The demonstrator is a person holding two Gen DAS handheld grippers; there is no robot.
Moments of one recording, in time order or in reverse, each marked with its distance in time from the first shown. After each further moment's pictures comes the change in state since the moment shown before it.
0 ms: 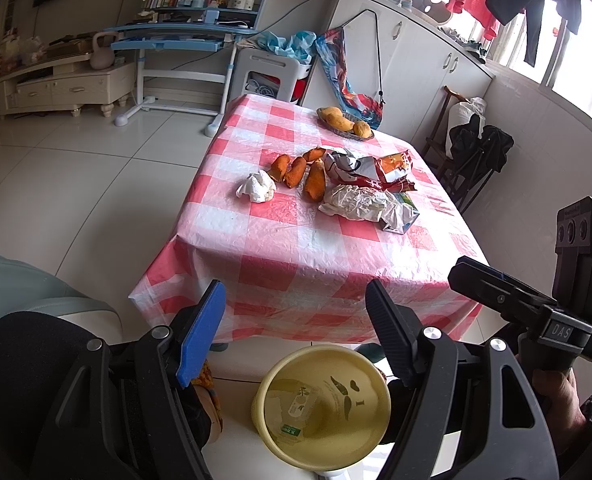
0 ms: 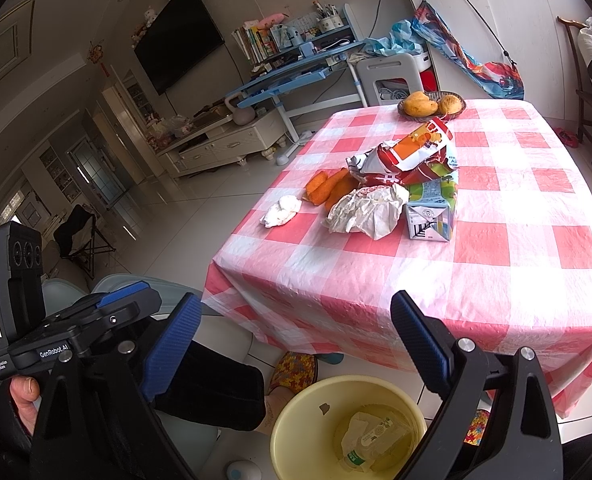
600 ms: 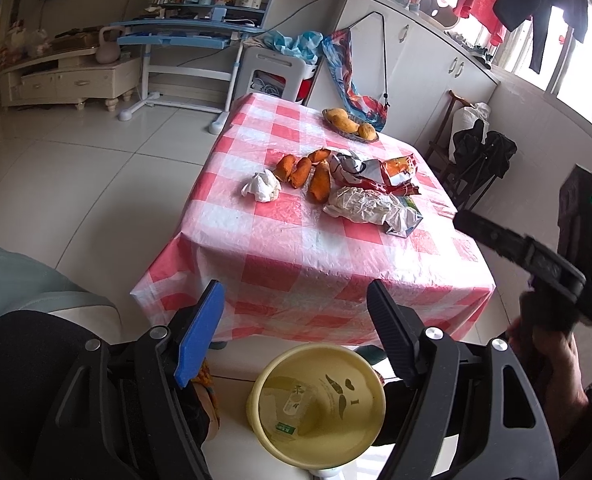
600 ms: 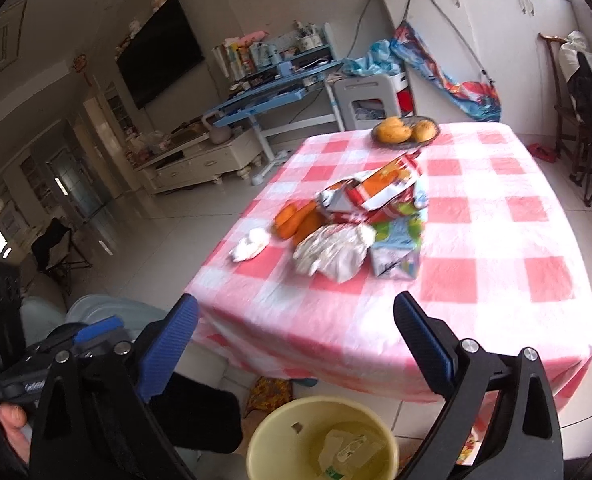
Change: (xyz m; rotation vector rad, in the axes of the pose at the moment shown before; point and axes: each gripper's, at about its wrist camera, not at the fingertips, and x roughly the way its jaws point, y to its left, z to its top) left arm 0.002 0.010 0.002 -0.036 0.001 0.001; right arm 0.005 -0.017 0.038 -0.009 -0.067 -0.177
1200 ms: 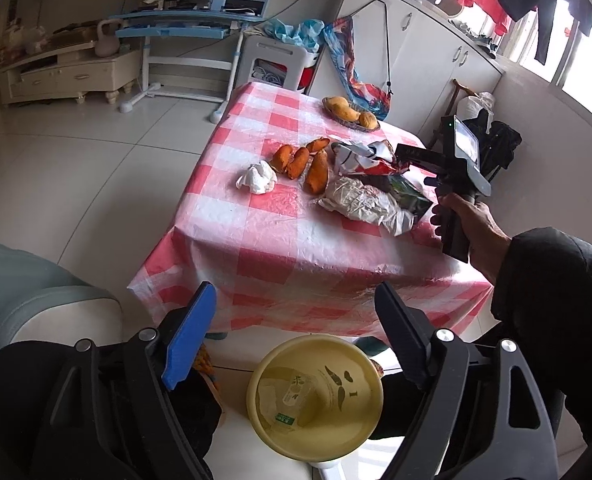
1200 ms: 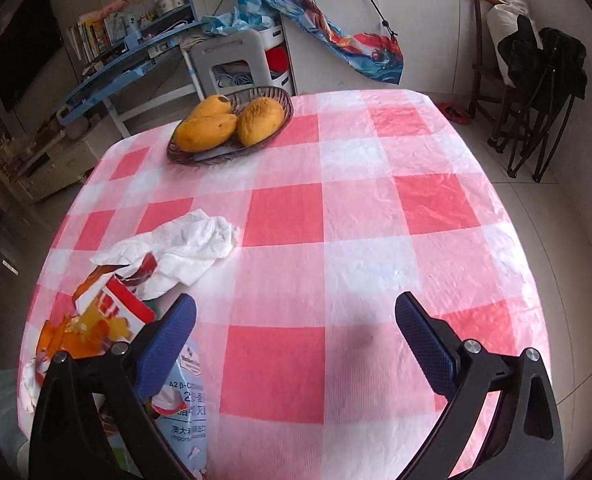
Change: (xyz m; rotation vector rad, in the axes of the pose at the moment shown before) left arm 0.004 -0.011 0.002 0.004 0.046 0.024; right arm 0.158 -0.149 0.086 0.197 0.158 -0.320
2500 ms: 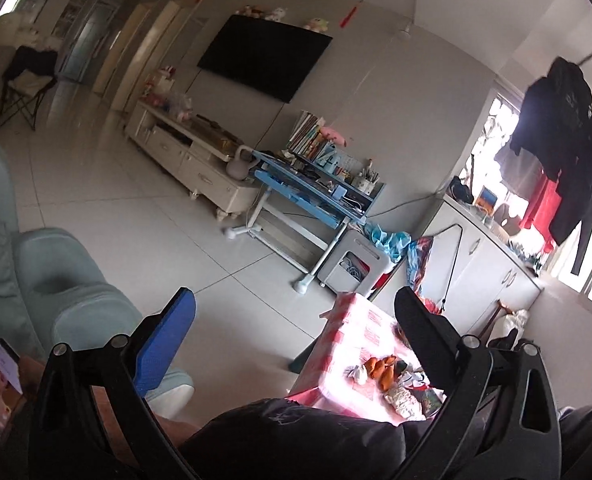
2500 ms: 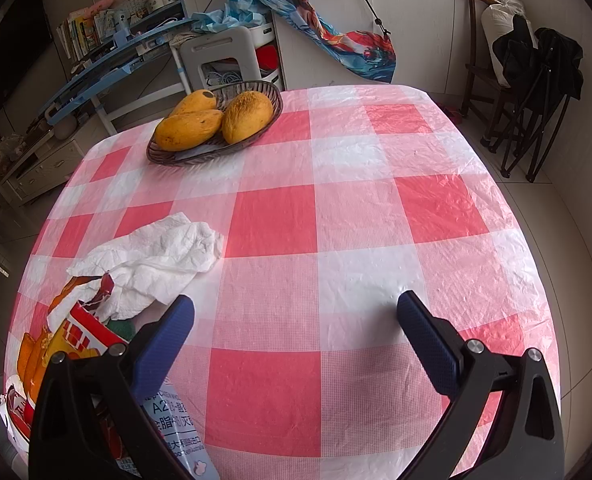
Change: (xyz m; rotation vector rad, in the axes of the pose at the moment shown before) left arm -0.244 0.146 -0.026 -0.422 -0.657 0.170; right arm 0.006 0.005 0.001 -0.043 -0.004 -0.057
